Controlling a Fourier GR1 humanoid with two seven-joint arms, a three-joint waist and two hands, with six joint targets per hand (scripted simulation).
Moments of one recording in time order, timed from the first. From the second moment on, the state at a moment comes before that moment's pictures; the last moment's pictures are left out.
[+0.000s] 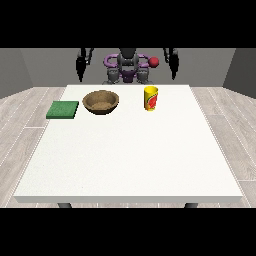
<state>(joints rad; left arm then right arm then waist) 0.00 0.10 -0.01 -1.58 0.00 0.00 0.00 0.02 -0.11 -0.01 -1.57 0.00 0.01 -0.01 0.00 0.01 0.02</state>
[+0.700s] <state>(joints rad) -0.07 0.13 0.12 -1.73 0.16 -0.03 0.13 0.02 -0.24 -0.18 -1.69 -0.23 0.18 0.08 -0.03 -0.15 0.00</state>
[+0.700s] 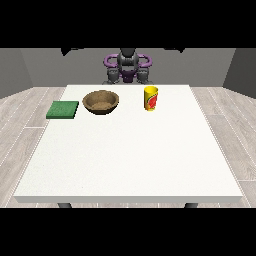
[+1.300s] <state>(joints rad) -0.15 0.12 0.17 -1.57 0.14 -0.05 -0.13 -0.05 -0.22 -0.22 -1.61 -0.23 0.22 -0.07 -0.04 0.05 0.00</state>
